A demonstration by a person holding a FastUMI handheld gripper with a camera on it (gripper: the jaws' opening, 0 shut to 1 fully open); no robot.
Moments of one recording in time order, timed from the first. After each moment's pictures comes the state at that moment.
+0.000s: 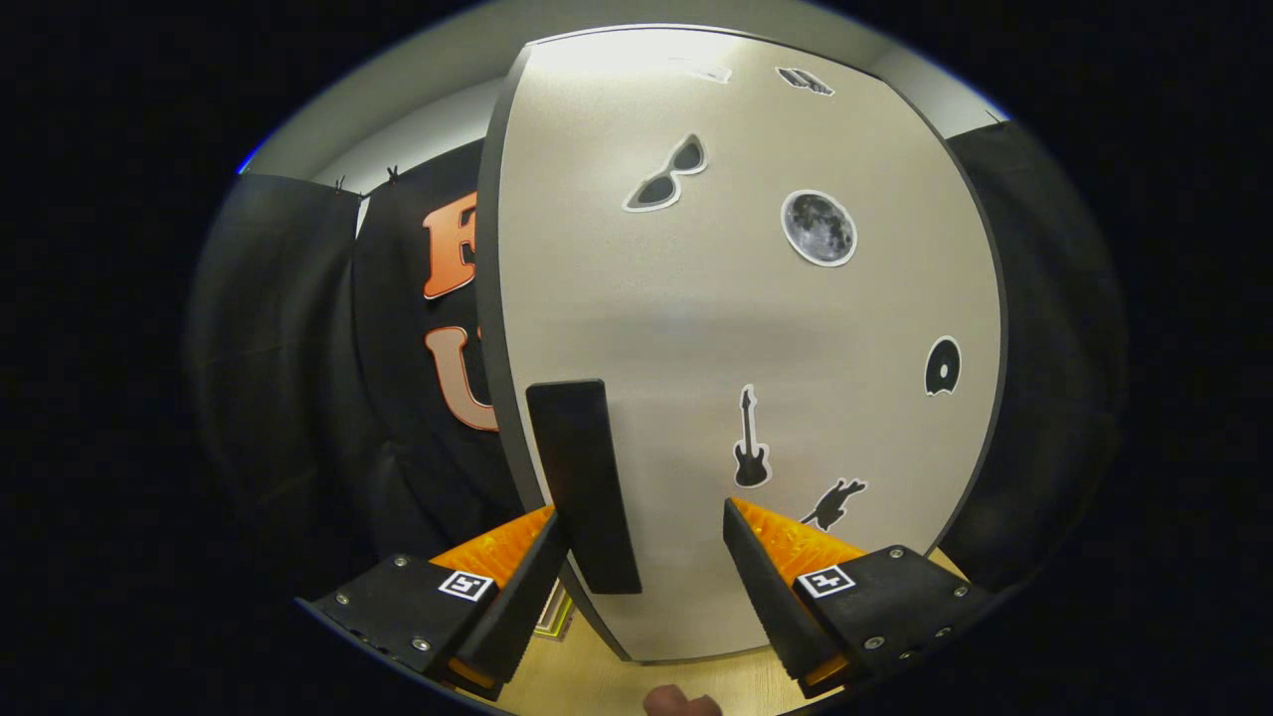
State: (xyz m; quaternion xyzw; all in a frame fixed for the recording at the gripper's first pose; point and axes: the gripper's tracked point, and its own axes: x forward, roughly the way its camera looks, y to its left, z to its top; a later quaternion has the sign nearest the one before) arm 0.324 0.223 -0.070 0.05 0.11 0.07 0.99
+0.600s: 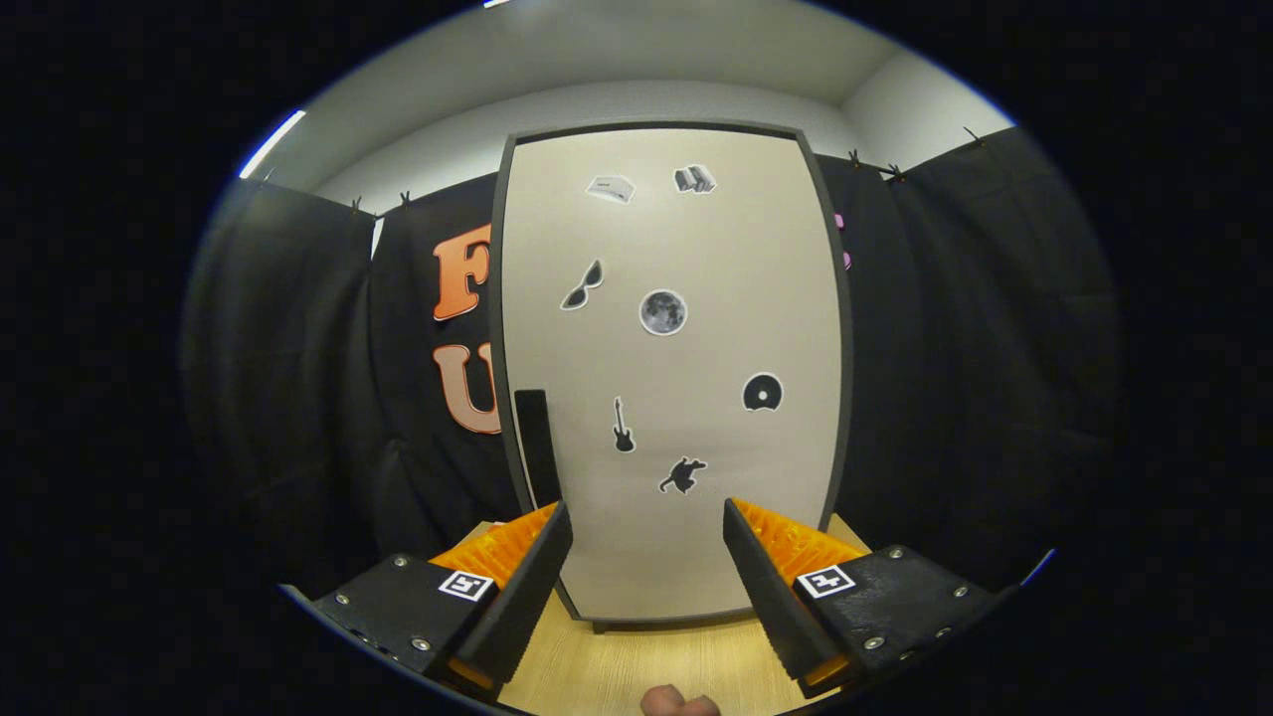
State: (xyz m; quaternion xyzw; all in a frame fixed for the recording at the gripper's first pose) arm 0.217 0.122 -0.043 0.05 0.07 0.06 0.99
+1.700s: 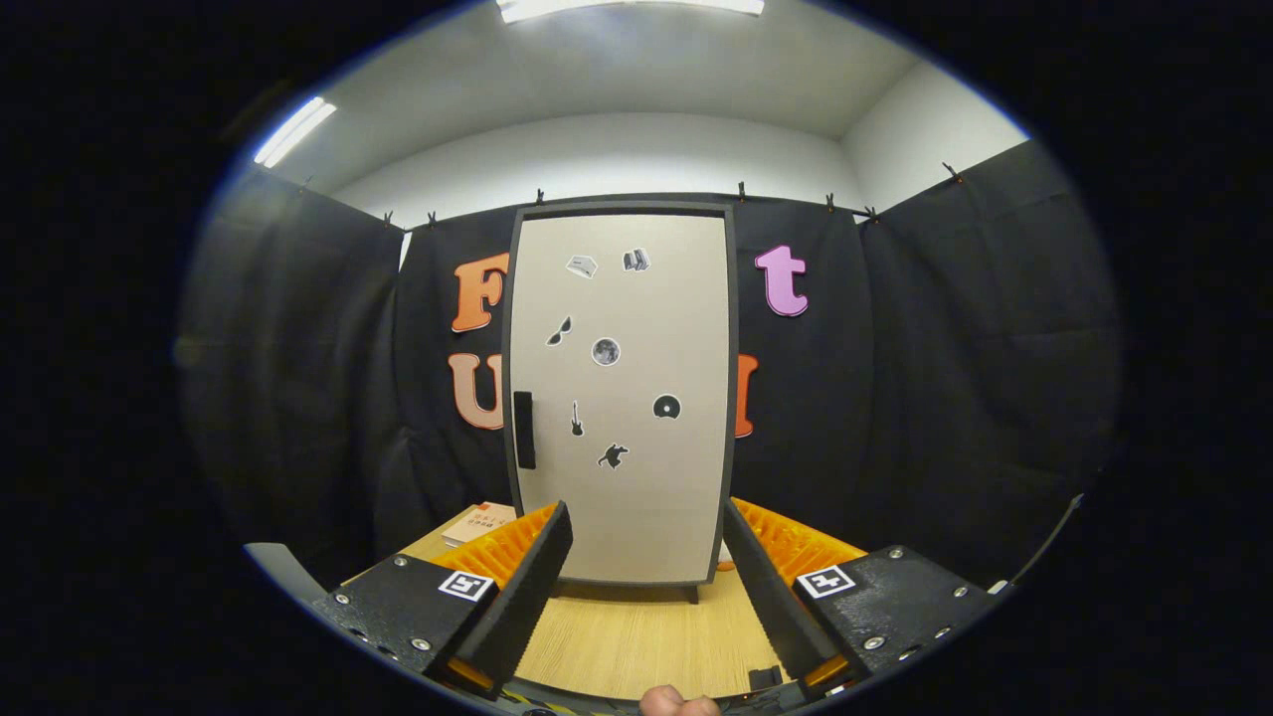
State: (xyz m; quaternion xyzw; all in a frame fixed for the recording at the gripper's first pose) arm 0.068 0.004 -0.011 0.01 0.04 0.06 1.00
